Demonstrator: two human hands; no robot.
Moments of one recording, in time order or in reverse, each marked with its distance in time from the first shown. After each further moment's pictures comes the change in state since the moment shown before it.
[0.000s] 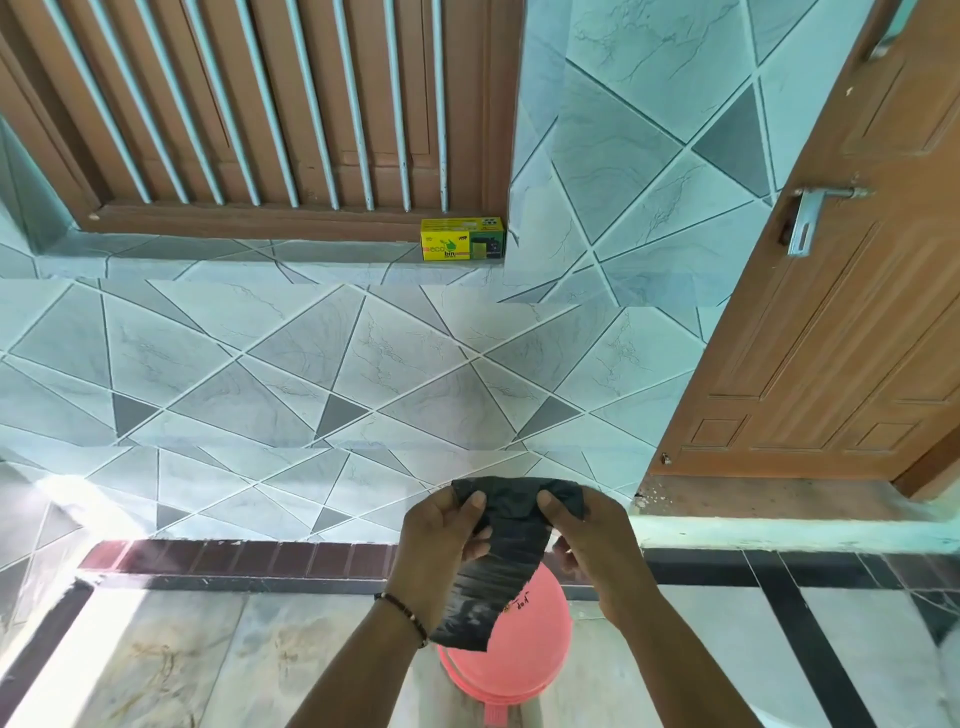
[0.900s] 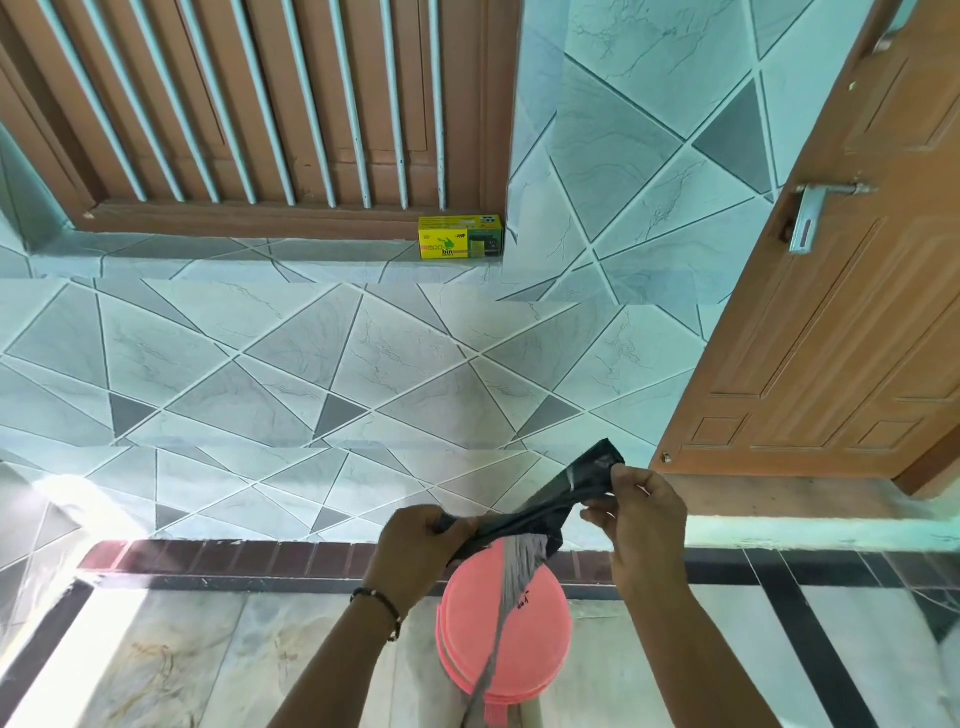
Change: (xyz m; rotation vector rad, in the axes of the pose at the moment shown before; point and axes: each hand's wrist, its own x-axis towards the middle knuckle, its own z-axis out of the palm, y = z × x) left_hand 0.020 -0.009 -0.028 0.814 0.109 0.093; right_hand 0.014 -0.009 -0.019 0.513 0.336 -0.017
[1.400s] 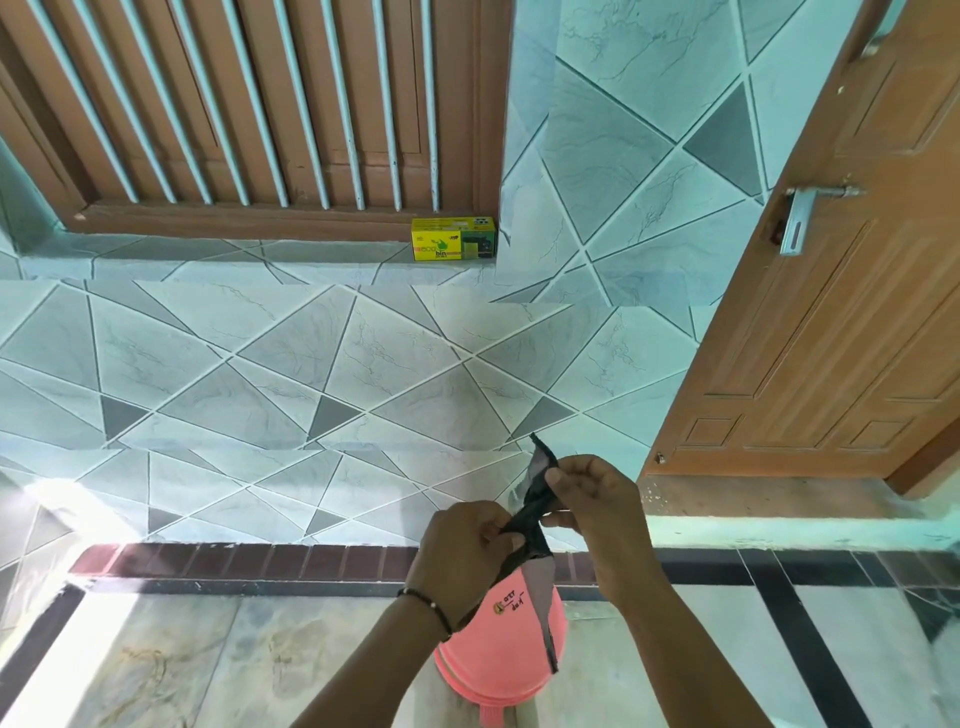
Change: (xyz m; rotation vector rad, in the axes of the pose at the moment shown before) left_hand -0.008 0.030 0.032 0.179 -0.053 0.284; right_hand -0.009 -0.002 0.009 -0.212 -0.362 -0.083
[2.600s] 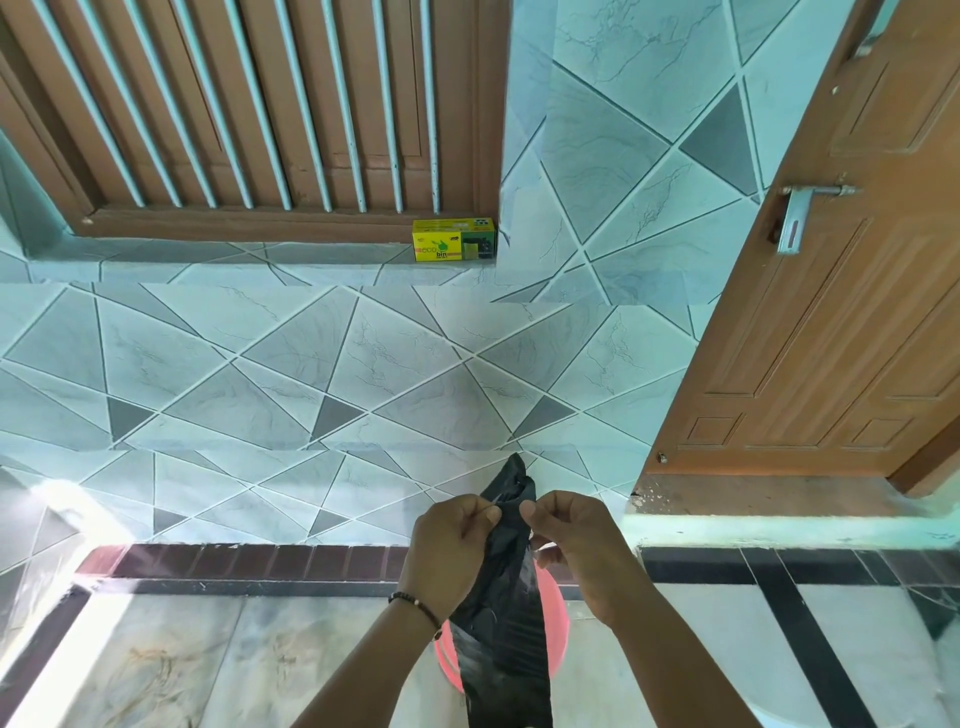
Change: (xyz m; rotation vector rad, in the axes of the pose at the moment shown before) left_hand -0.009 -0.001 -0.007 -0.161 0.122 -0.061; right_hand -0.013 0.018 0.002 -0.212 -0.168 0.151
